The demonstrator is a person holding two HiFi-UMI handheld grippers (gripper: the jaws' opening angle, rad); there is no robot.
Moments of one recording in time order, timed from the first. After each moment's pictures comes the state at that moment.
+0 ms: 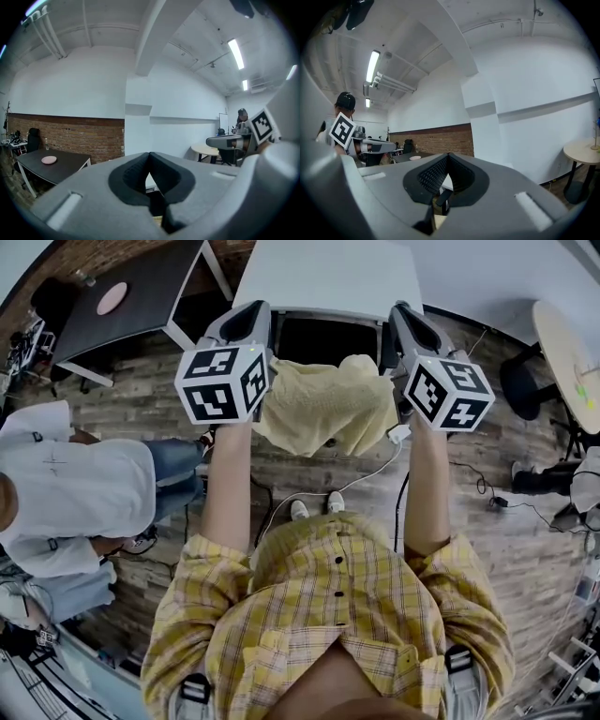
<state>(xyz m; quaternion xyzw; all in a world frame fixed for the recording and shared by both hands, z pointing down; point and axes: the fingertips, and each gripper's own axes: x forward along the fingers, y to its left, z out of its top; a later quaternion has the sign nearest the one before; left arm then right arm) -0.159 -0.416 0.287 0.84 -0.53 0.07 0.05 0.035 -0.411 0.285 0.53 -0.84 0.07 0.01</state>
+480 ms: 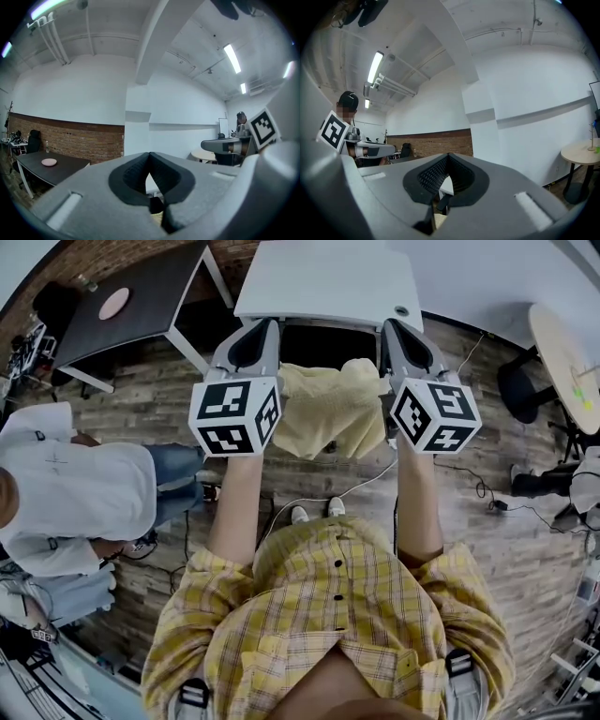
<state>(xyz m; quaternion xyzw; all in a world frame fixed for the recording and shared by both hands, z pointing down) -0.146 -0.376 0.280 0.84 -0.54 0.03 0.02 0.022 -0.379 0.277 0.55 -0.84 0.04 -0.02</state>
